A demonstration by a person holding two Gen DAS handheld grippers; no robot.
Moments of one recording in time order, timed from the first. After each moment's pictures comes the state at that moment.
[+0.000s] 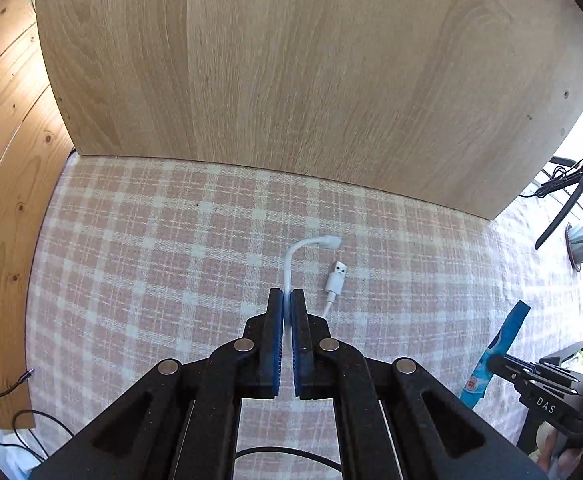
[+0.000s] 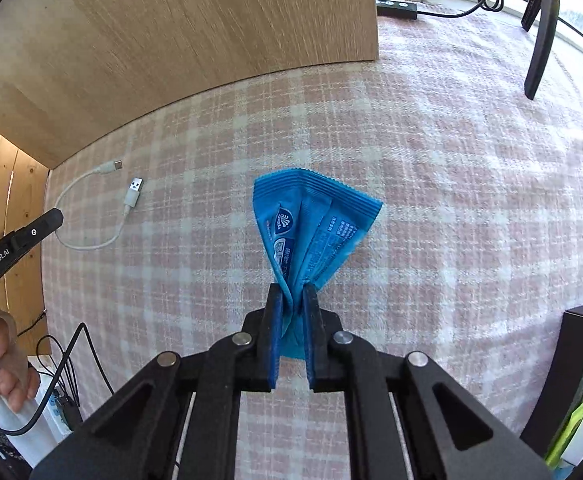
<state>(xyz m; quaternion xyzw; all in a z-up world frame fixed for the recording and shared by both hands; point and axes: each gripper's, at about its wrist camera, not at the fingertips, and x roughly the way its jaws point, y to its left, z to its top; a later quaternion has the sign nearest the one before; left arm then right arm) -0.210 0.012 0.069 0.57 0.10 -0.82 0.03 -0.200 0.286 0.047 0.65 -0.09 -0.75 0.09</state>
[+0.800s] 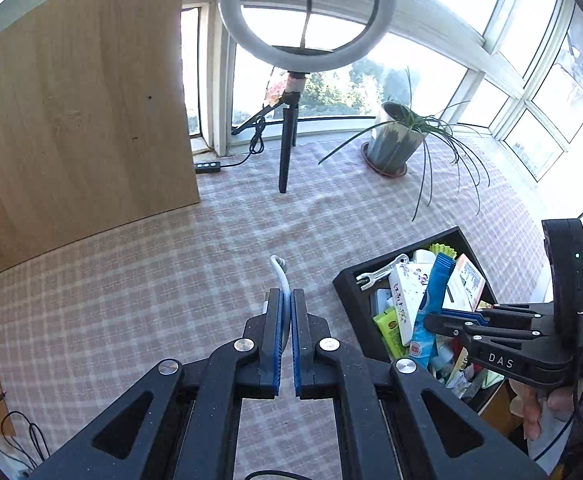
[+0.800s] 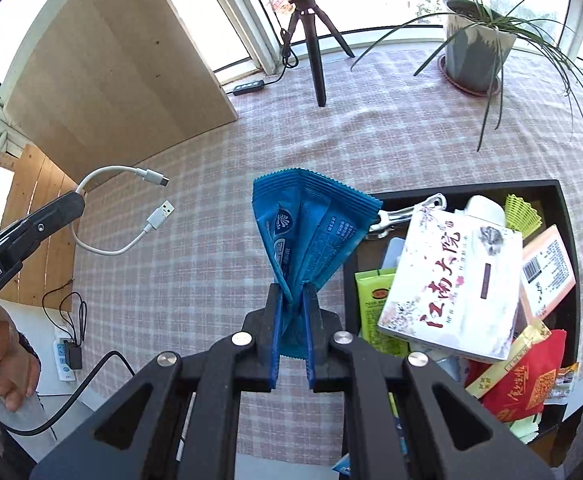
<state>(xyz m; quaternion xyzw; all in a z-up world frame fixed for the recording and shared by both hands) -0.093 0.287 0.236 0.49 -0.02 -0.84 -0.22 -0.062 0.476 0.180 0.58 -0.13 -0.80 0.06</state>
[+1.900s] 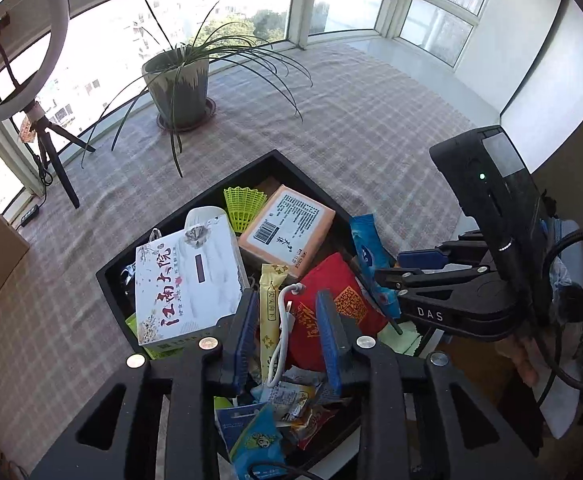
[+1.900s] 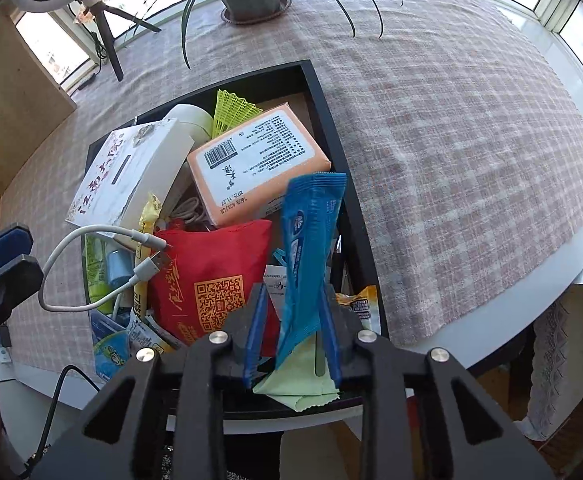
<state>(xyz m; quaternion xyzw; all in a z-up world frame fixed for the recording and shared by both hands) 0.026 0.555 0.217 0.50 -0.15 -0.78 -0.33 0.046 0.713 0.126 0.63 -0.12 -0.77 -0.07</state>
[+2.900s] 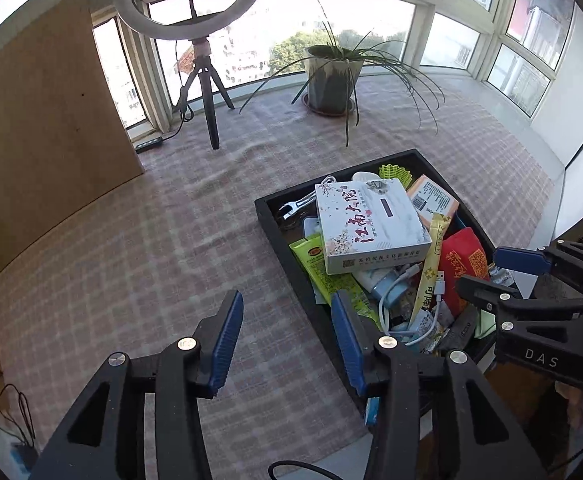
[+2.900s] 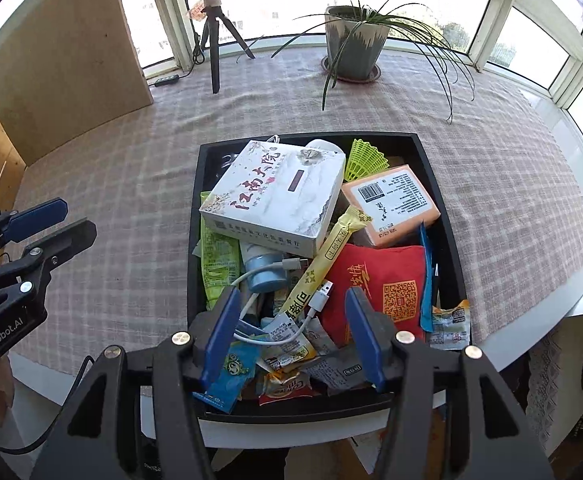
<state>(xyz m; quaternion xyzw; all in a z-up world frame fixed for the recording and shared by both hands) 0.022 0.365 0.208 0.49 -0.10 -0.84 -0.21 0.053 0.546 0.182 0.55 -0.04 -0.83 -0.05</state>
